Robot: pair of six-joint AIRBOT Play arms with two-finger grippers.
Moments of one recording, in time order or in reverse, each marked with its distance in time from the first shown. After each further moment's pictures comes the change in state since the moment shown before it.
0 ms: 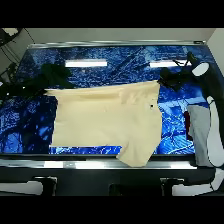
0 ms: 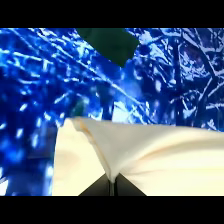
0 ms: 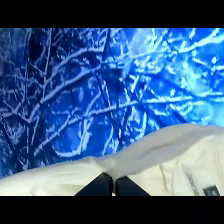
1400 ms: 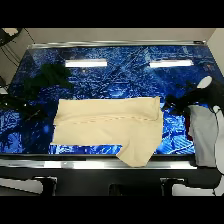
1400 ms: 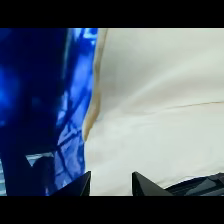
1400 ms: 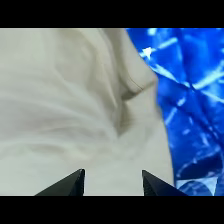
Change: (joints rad) left arm 0.089 -0.060 -0.058 0.203 -0.560 -0.045; right arm -0.112 0.106 -0.214 -0.205 0.461 -0.015
